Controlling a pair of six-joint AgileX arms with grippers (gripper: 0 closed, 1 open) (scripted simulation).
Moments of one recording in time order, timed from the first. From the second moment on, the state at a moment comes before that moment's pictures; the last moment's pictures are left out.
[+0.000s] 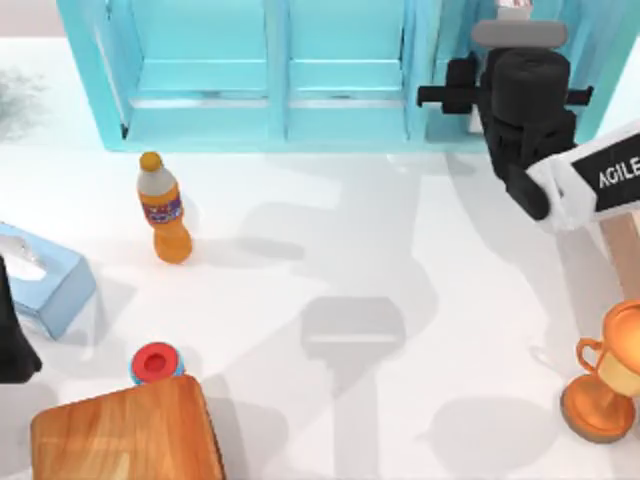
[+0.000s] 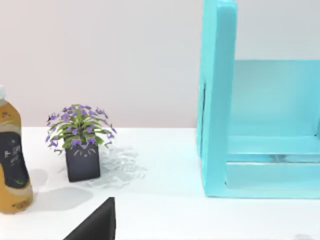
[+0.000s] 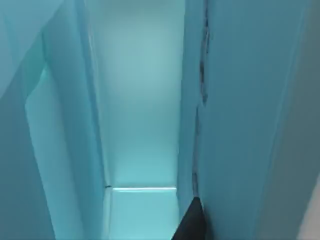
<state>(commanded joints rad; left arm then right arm) 0.00 0.00 0.00 0.00 0.00 0.00 0.33 2.32 1.29 0.81 0.39 0.10</state>
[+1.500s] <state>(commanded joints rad) 0.00 0.00 0.00 0.00 0.00 0.00 0.48 1.71 1.07 0.43 0.52 0.14</state>
